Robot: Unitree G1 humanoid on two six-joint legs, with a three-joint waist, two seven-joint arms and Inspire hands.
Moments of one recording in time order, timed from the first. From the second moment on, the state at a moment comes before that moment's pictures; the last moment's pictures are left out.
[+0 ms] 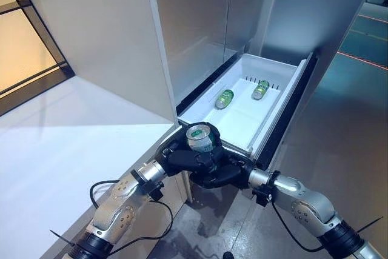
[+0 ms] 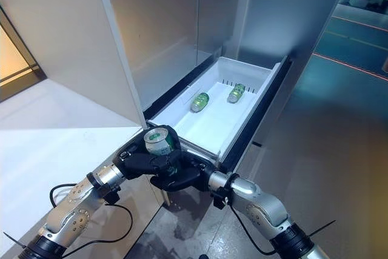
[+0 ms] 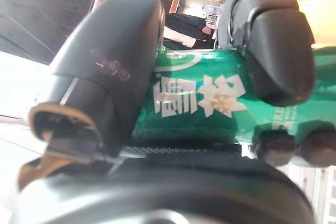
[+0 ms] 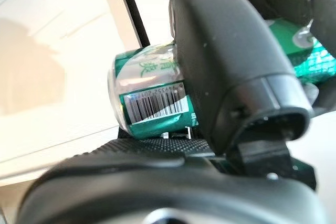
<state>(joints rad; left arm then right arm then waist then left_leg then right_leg) -0.08 0.54 -0.32 -0.14 -0.84 -0.04 -0.42 -0.18 -0.58 0.44 -0.18 0.76 0.36 0.30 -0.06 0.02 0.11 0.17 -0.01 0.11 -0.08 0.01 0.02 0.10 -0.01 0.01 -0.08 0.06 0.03</state>
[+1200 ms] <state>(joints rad) -0.12 0.51 -0.22 -0.16 -0.60 -0.21 -0.30 -0.30 -0.60 0.22 -0.07 0.54 0.24 -0.08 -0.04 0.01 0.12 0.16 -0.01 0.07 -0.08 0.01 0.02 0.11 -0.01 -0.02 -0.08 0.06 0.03</state>
